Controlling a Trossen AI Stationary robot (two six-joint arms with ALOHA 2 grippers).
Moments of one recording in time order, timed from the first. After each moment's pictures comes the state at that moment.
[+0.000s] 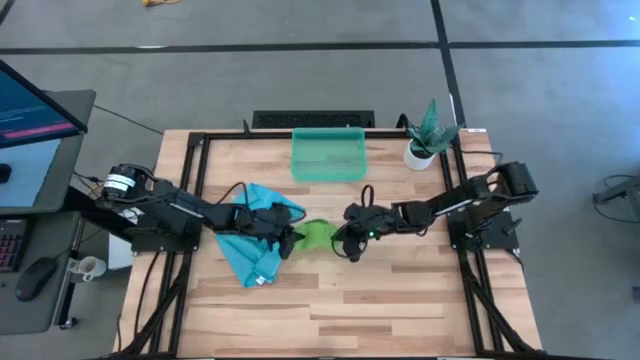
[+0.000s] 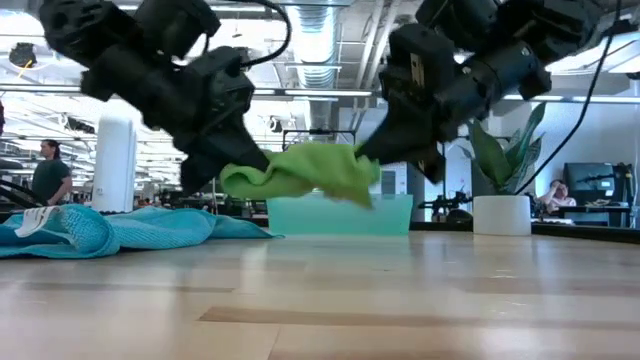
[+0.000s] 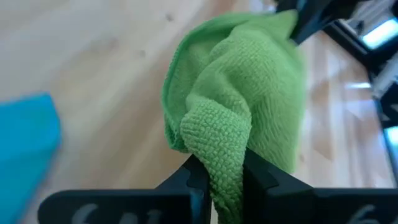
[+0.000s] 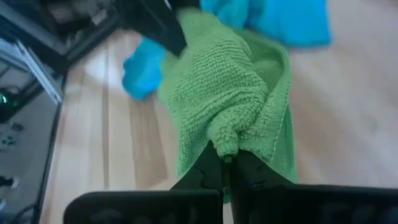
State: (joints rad) left arm -0.11 1.51 0.53 0.41 -0.12 -0.67; right arm 0.13 1.62 0.70 0.35 0.02 0.60
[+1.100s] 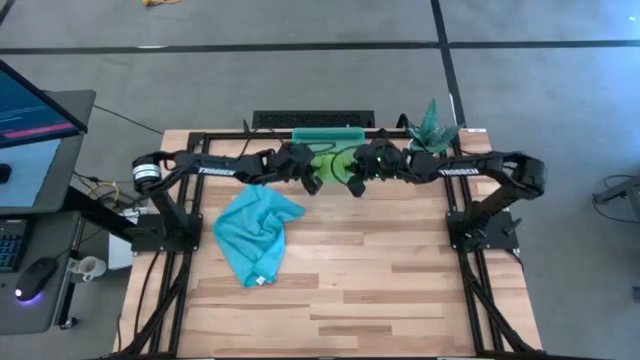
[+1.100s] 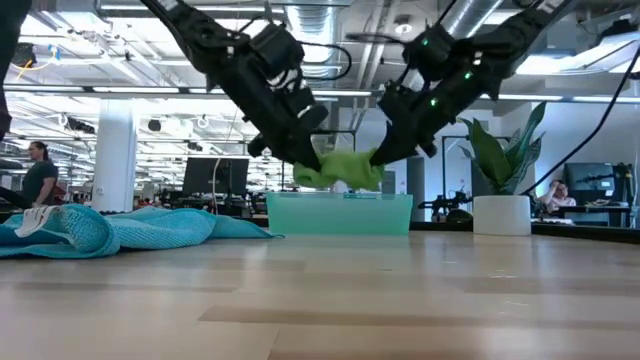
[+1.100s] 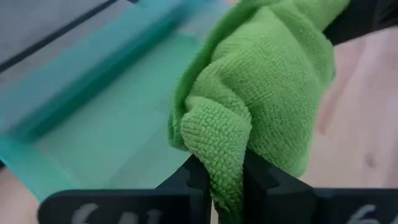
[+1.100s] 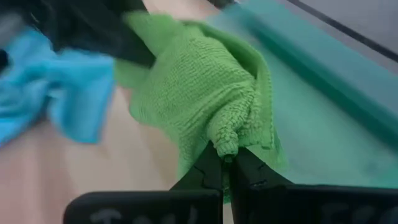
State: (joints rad) left arm 0.33 1.72 1.03 0.01 -0.21 -0.23; right arm -0.38 1.52 0.79 0.08 0.02 0.10
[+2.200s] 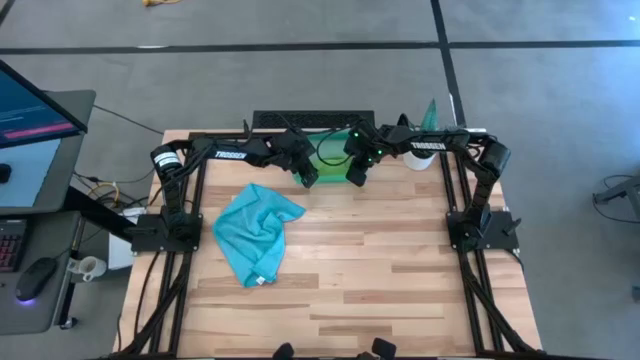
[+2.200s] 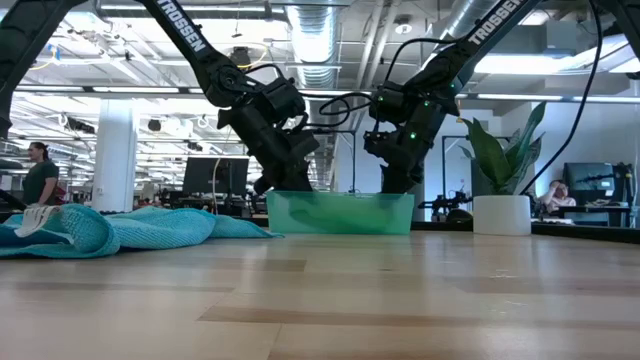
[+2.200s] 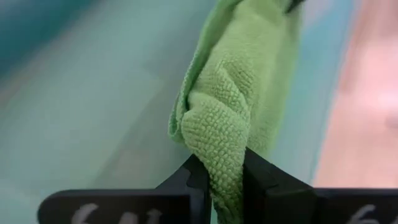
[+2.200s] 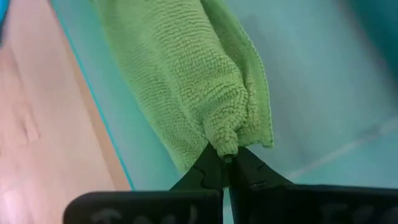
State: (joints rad) left arm 0.54 1.89 1.12 -0.07 0.19 -0.12; right arm -0.58 1.84 1.17 -0.44 -0.17 -0.18
